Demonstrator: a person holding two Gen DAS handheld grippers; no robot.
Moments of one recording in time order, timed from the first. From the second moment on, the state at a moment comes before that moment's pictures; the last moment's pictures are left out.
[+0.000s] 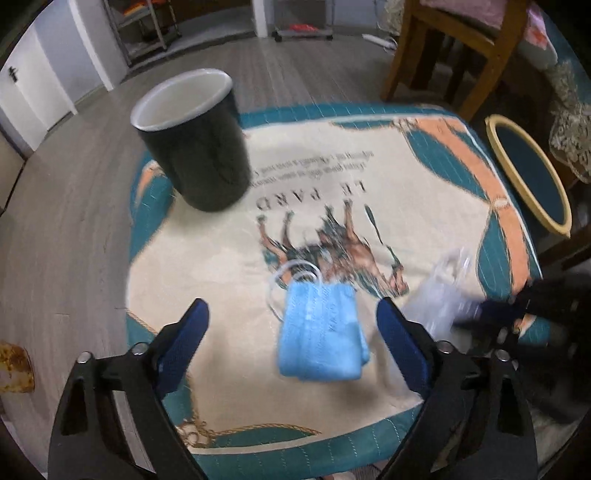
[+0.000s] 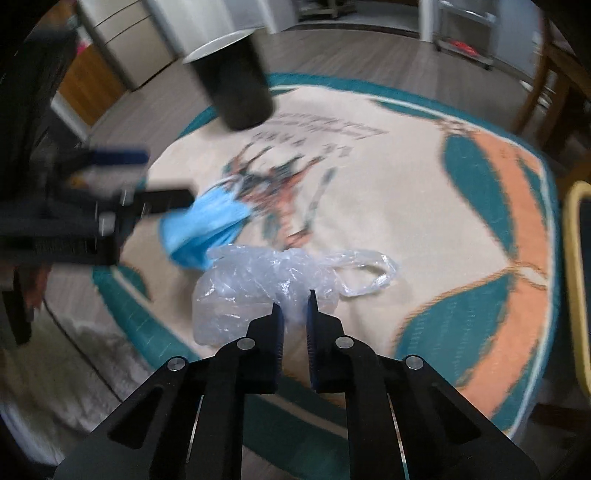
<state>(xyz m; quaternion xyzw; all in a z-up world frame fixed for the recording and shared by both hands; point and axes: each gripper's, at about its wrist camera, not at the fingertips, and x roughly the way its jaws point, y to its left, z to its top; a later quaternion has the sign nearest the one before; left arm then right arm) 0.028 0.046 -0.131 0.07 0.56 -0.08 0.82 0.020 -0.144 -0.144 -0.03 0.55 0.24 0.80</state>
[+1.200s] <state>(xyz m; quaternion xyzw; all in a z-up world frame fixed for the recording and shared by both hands) 0.048 -0.053 -0.074 0.08 0.48 -0.16 0.86 0.043 -0.322 -0.026 0.10 0.43 0.08 0.89</state>
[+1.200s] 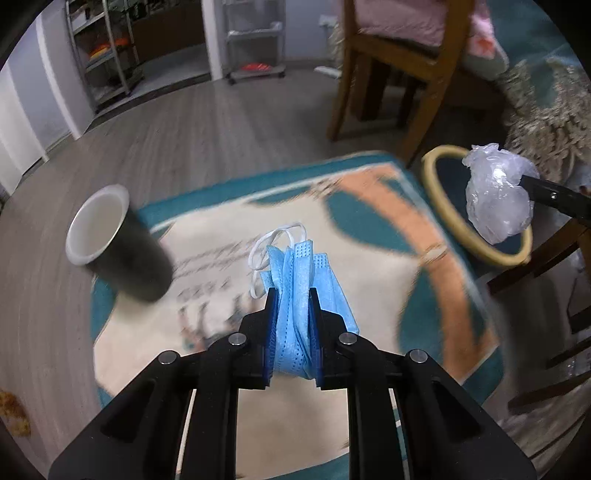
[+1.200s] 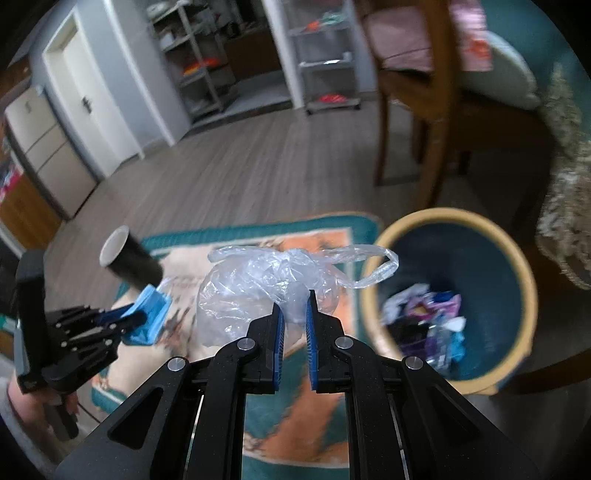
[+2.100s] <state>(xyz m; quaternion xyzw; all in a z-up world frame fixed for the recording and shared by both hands) 0.078 -0.289 -0.079 0.12 0.43 -0.35 0.82 0.053 -0.484 -0.069 0.15 0.46 -0.07 0.87</state>
